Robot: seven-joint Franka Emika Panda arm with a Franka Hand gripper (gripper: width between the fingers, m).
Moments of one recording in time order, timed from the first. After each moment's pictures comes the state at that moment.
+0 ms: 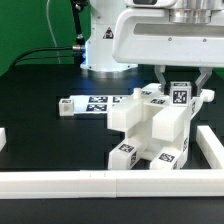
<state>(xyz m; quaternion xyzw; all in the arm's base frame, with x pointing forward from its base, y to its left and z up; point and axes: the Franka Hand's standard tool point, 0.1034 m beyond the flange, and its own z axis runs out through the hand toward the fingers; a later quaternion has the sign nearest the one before) 0.601 0.080 0.116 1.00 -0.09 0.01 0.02</state>
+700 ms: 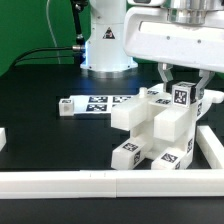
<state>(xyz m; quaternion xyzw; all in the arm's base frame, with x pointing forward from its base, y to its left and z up) 0.604 0.084 0.115 0.91 -0.41 0.02 0.00</state>
